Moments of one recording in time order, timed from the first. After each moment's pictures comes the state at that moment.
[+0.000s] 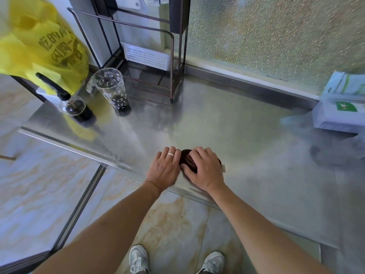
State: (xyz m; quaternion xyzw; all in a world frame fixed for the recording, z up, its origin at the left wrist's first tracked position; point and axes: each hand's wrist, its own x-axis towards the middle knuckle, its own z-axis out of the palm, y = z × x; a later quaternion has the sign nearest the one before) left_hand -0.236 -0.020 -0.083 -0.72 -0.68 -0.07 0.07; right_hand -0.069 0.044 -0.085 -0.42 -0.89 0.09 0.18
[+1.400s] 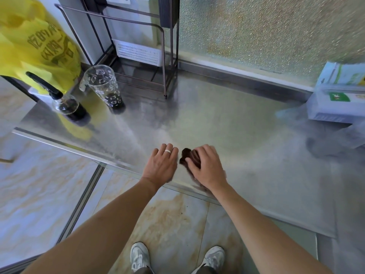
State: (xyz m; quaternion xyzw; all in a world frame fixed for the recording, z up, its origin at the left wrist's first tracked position) left_hand -0.234 -0.019 -0.089 -0.74 -0.67 -0.05 0.08; right_hand -0.049 0.039 -0.083 -0.46 -0.84 0.17 0.23
